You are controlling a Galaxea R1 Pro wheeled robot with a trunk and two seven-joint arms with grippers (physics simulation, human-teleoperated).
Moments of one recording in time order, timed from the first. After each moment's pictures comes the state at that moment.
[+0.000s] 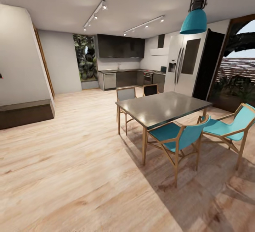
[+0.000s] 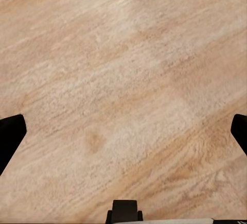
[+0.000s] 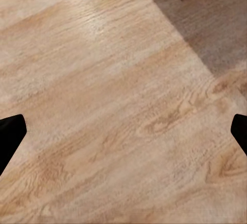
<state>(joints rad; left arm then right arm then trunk) 0.00 0.03 0.01 -0.41 0.01 -0.28 0.00 -0.02 0.05 0.00 -0.48 0.00 -0.30 -0.01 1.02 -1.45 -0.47</state>
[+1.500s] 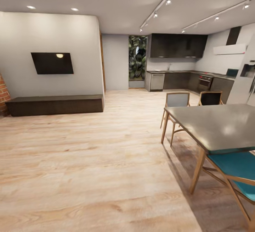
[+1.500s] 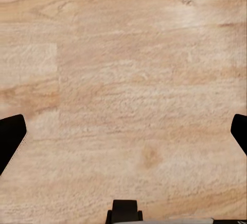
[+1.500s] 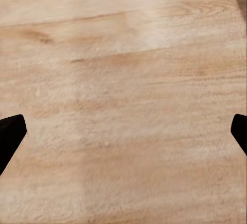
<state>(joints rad) 0.00 0.03 0.01 -0.41 0.01 -0.28 0.00 -0.02 0.05 0.00 -0.48 0.00 -0.30 -0.01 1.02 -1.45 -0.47</state>
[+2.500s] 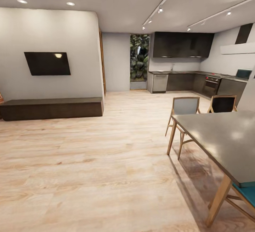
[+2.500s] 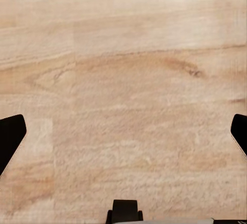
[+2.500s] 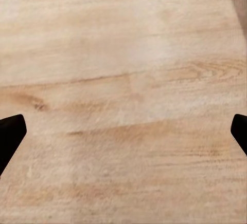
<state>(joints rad) 0.00 0.03 0.01 -0.41 0.01 -0.28 0.00 -0.02 0.05 0.00 -0.48 0.00 -0.30 -0.01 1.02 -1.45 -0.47</state>
